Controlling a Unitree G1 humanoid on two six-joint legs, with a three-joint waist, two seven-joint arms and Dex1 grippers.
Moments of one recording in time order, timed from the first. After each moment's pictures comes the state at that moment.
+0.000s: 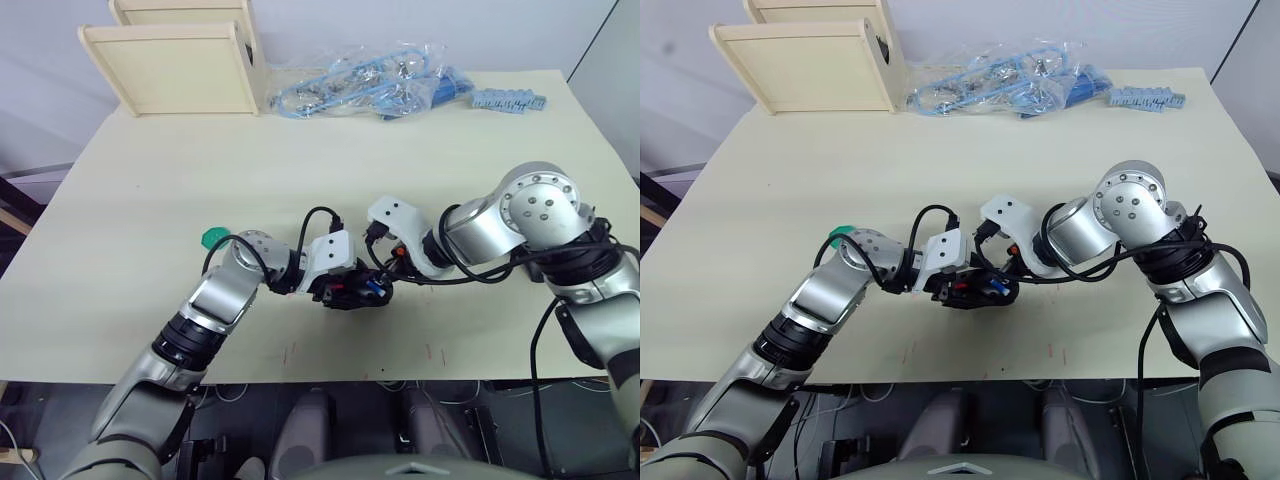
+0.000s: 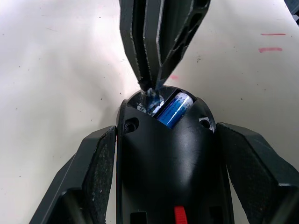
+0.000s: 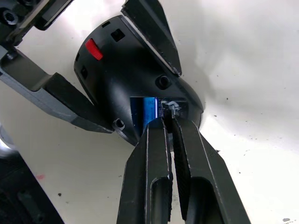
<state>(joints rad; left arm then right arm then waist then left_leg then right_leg) -0.55 0.60 -0.40 -0.11 -0.10 0.46 -1.17 -1.05 -0.54 0.45 -0.06 1.48 1.61 -0.30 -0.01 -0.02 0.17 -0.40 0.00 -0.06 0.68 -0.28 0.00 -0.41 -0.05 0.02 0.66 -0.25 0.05</state>
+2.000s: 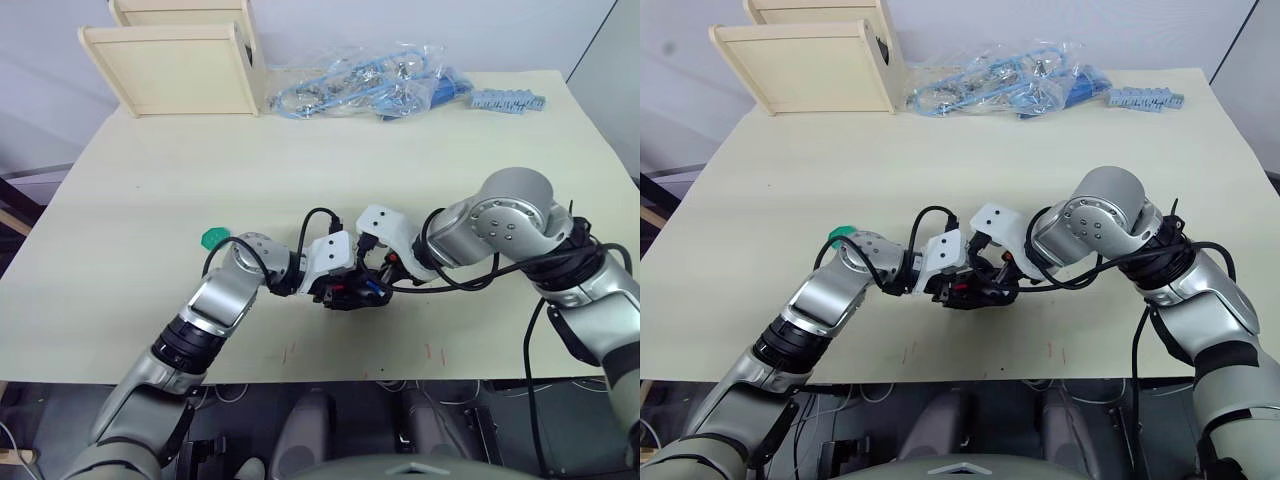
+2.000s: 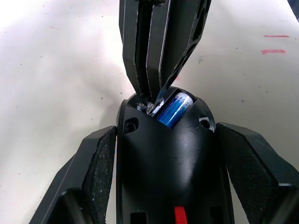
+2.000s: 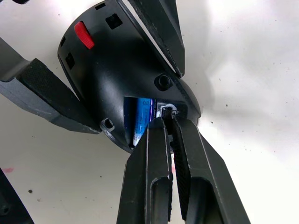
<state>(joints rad) -0.54 0.60 -0.40 -0.13 -0.10 0.48 -1.15 -1.10 -0.51 0.58 -0.12 1.11 1.61 0.05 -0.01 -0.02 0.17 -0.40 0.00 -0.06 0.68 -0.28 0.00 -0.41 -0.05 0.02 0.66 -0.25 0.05</state>
